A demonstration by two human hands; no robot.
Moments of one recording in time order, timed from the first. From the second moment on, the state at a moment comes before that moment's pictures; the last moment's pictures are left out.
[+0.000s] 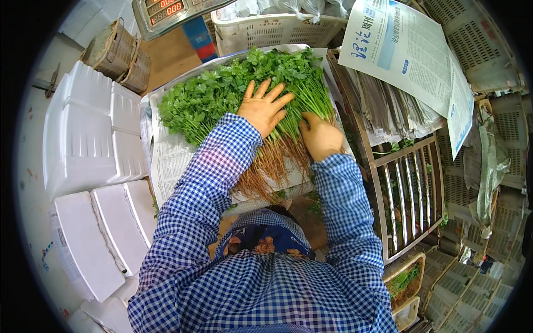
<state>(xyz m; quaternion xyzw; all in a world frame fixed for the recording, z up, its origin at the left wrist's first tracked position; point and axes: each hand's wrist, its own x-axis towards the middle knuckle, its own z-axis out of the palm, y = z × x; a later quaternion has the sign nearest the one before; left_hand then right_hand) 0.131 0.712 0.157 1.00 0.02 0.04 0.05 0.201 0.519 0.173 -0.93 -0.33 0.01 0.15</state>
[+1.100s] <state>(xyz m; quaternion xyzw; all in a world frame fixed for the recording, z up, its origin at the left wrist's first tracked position) 0.138 0.711 0.158 1.00 0.00 -0.02 0.09 0.143 0.437 0.158 -0.95 -0.12 -0.05 0.28</state>
